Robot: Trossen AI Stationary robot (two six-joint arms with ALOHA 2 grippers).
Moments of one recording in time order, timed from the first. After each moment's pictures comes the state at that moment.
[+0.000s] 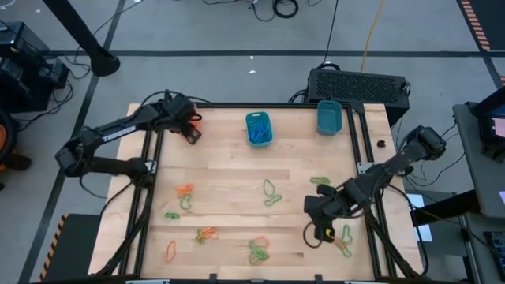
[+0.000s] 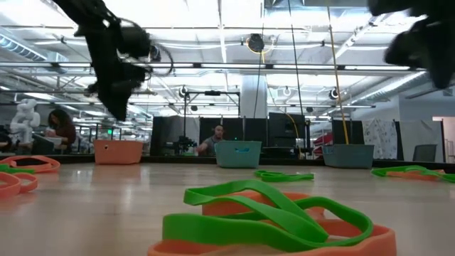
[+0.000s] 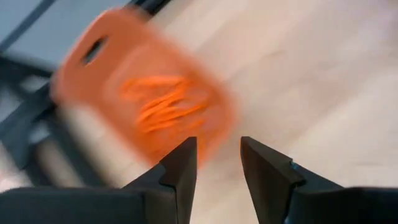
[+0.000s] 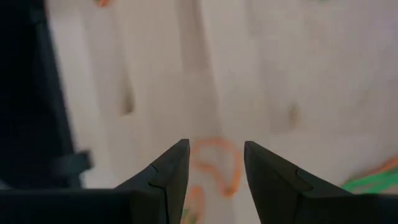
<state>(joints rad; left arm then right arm) 0.72 1.18 0.85 -0.81 -0.16 -0.07 0.56 1.40 1.01 -0.81 0.00 0.80</state>
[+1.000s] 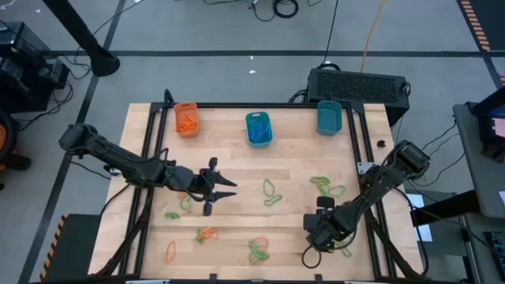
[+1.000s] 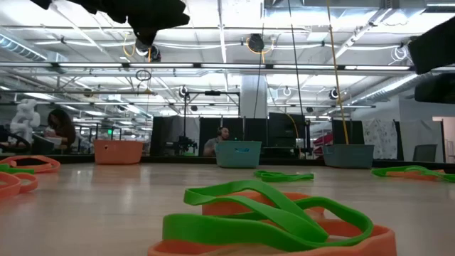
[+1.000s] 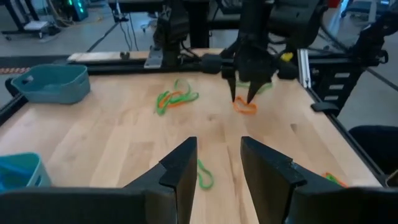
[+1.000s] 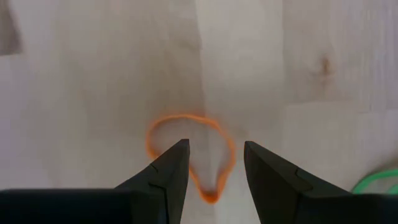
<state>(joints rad) -0.33 1.20 0.65 0.27 -0.24 -0.06 0.71 1.69 0.99 -0.82 0.08 0.84</state>
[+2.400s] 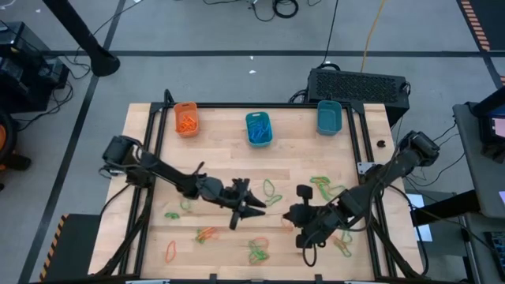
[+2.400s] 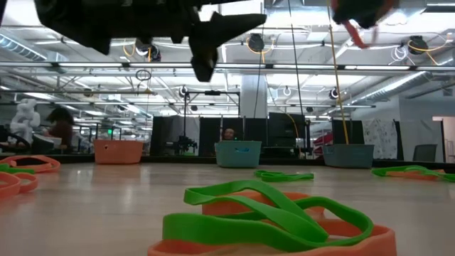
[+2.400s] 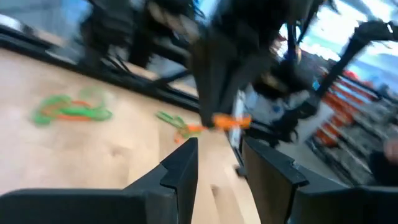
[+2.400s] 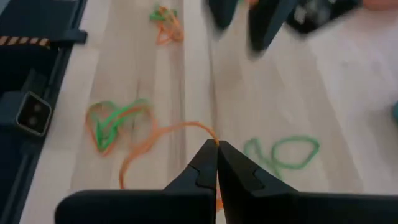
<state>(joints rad) -0.29 1.76 0.77 0.93 0.00 -0.46 0.64 1.52 1.12 -0.49 0.50 0.52</state>
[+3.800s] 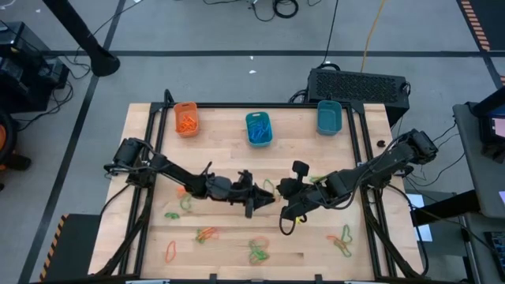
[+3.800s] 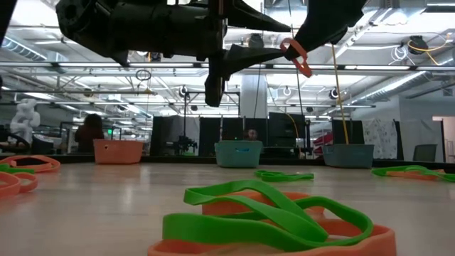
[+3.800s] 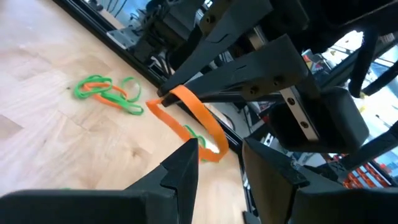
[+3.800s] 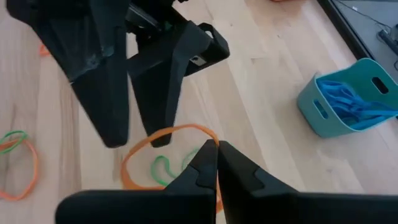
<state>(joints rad) -0.25 1.87 0.86 0.95 -0.16 -0.78 0.42 1.52 1.14 -0.56 0.58 0.45</state>
